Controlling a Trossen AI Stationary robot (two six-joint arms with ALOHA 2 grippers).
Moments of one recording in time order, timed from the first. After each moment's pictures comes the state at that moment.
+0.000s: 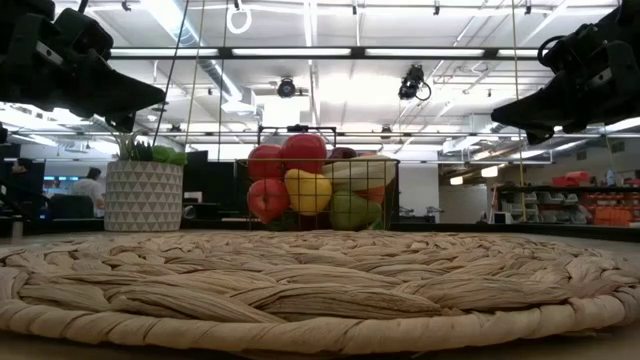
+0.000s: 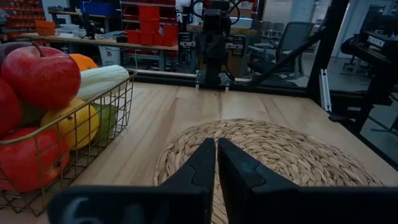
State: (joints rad) left arm -0.12 0.14 0.01 0.10 -0.21 -0.09; right arm 0.00 0.15 0.01 0.05 0.14 0.06
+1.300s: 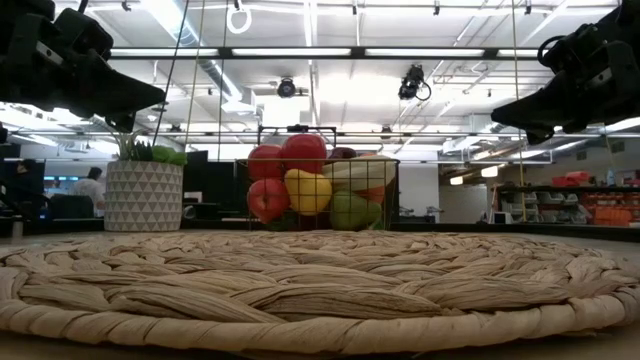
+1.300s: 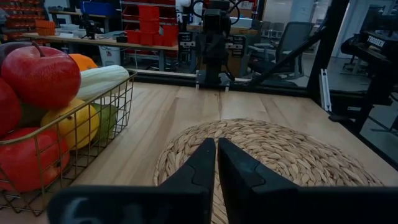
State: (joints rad) left arm -0.12 0.14 0.01 0.10 -0.21 -0.09; right arm 0.00 0.15 0.01 0.05 0.14 0.06
